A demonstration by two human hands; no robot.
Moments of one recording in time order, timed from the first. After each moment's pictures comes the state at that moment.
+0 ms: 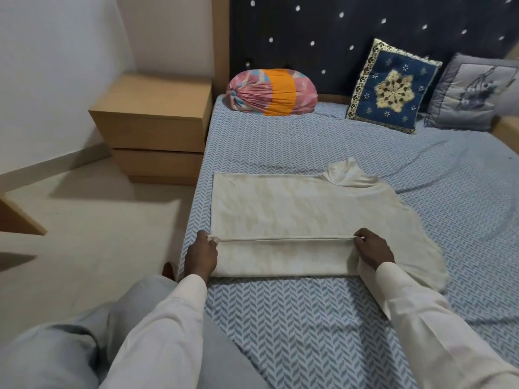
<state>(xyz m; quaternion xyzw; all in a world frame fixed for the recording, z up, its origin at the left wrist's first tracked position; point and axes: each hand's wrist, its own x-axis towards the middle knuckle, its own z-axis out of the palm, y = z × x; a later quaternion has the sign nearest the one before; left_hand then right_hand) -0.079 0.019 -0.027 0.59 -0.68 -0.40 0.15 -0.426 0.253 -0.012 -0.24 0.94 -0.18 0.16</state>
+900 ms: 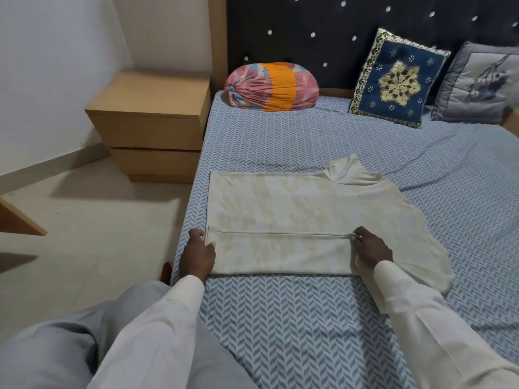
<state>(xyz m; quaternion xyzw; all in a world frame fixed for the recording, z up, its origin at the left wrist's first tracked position) -0.088 0.017 -0.033 0.59 -0.70 -0.37 0.16 -0.445 0.245 -0.033 -0.25 0.95 -0.12 0.15</state>
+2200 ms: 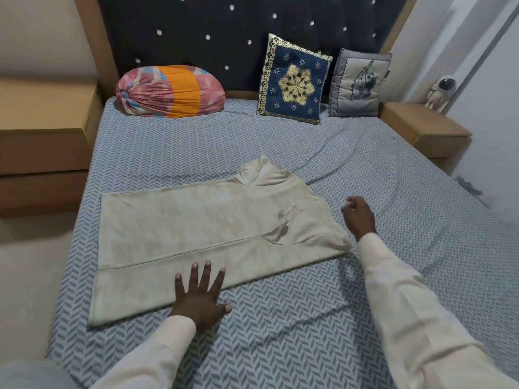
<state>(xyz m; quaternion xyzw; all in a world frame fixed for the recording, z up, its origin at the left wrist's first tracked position) -0.213 0.142 -0.041 0.23 -0.93 -0.15 -0.26 -0.563 0.351 0.055 -0.07 0.93 -0.35 0.02</state>
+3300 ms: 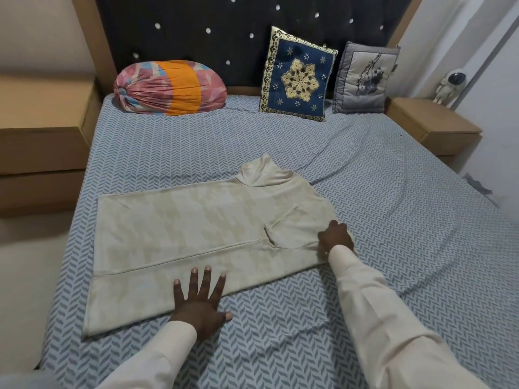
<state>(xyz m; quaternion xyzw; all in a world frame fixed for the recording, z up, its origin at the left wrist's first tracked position) -0.222 0.141 -0.038 0.23 -0.91 -0.16 -0.32 -0.547 0.310 -0.011 -0.04 0.99 -0.11 0.13</state>
